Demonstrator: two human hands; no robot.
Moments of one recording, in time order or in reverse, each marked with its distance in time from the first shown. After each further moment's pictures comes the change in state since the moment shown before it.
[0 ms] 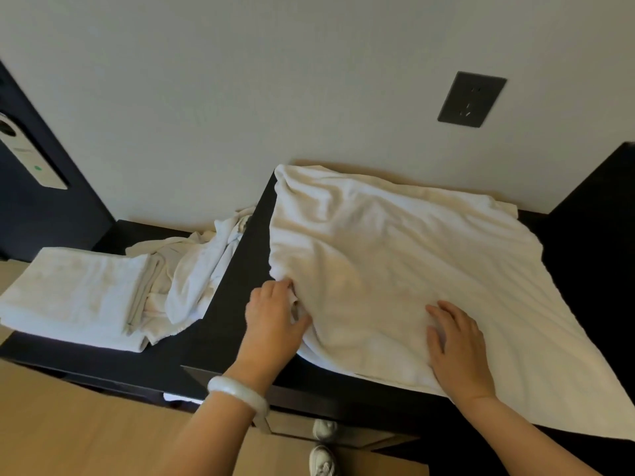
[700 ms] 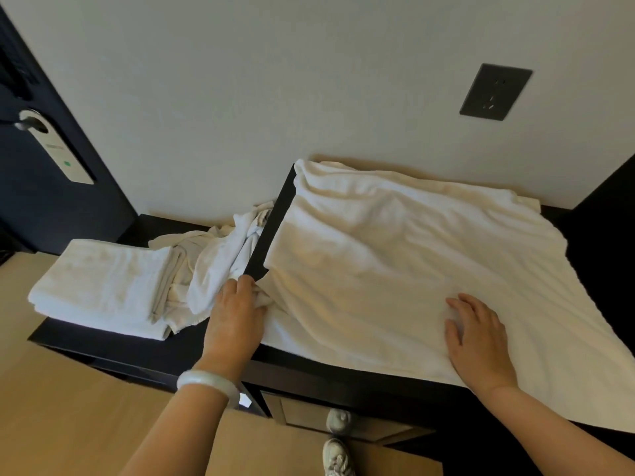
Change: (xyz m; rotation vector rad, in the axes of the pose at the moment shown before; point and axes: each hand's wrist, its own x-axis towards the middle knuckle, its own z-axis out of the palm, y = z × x) left_hand -0.008 -0.069 -0.038 0.079 0.084 -0.059; right_hand 0.003 0.001 0.004 -0.097 -0.003 -0.006
